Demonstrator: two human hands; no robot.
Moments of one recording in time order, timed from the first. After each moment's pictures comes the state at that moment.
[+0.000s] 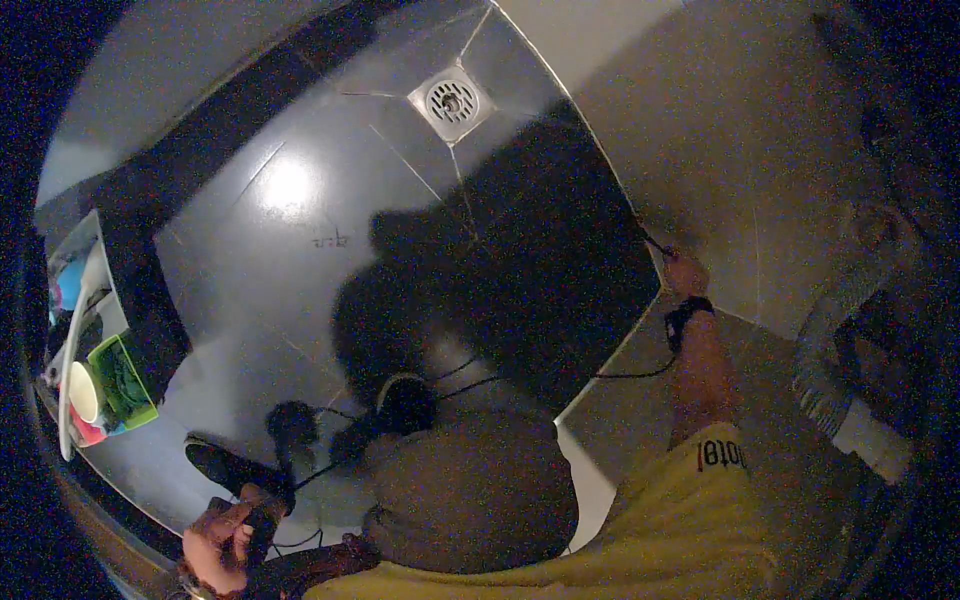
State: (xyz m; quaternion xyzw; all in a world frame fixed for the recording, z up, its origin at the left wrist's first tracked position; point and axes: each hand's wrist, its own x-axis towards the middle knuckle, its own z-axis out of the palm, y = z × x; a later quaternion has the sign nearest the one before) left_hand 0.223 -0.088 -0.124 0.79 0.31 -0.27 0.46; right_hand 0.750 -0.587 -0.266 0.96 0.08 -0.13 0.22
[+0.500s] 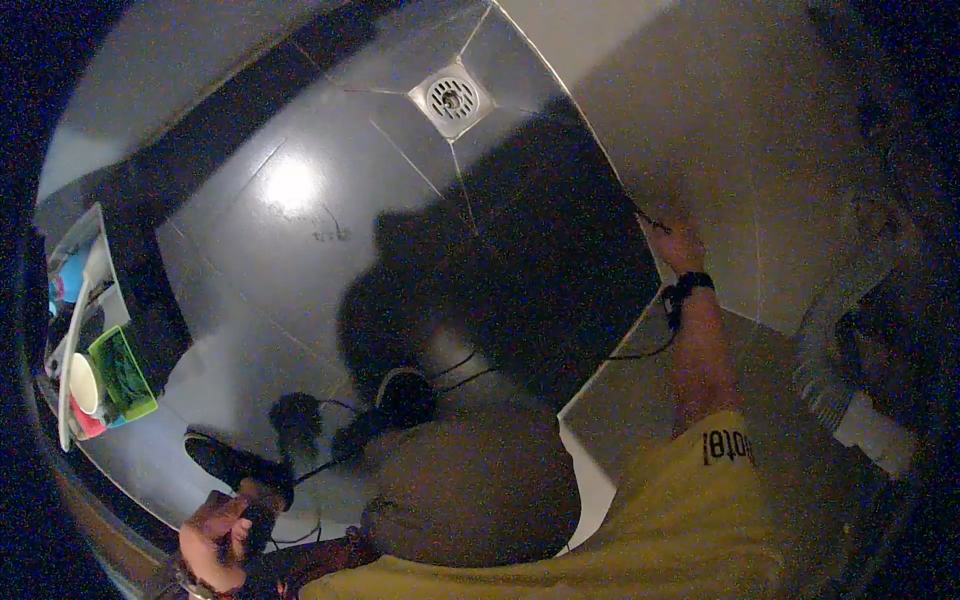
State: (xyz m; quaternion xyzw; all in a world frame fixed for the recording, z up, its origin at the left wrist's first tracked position) left_hand 0.220 -0.089 -0.120 0.82 0.26 -0.27 0.44; right_hand 0.780 -0.559 -0.271 0.96 0.13 -0.15 0.18
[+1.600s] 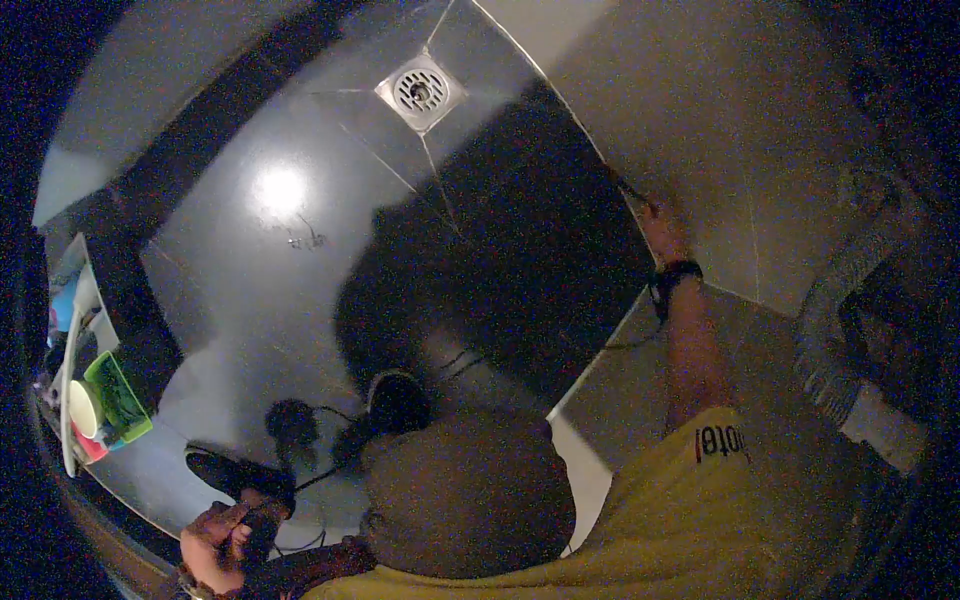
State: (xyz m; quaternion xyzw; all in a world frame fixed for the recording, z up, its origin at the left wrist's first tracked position) left_hand 0.231 -0.094 -0.126 0.81 0.24 -0.33 0.41; right_hand 0.788 -0.602 -0.303 0.98 0.10 -0.15 0.01
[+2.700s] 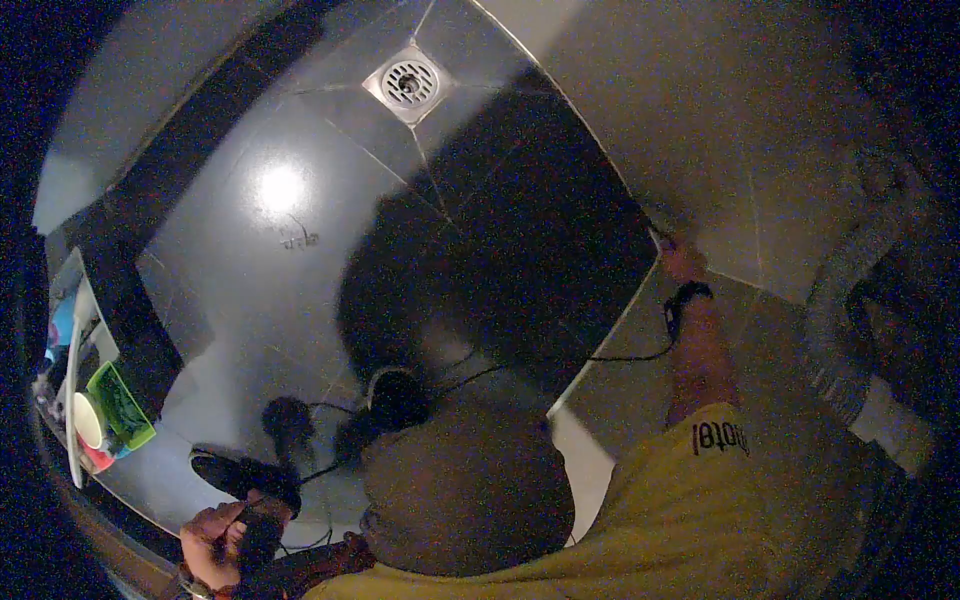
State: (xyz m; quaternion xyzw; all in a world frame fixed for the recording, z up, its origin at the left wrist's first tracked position) left_hand 0.201 -0.095 -0.153 0.81 0.30 -0.22 0.46; right_hand 0.743 -0.680 -0.291 0.98 0.01 -0.17 0.13
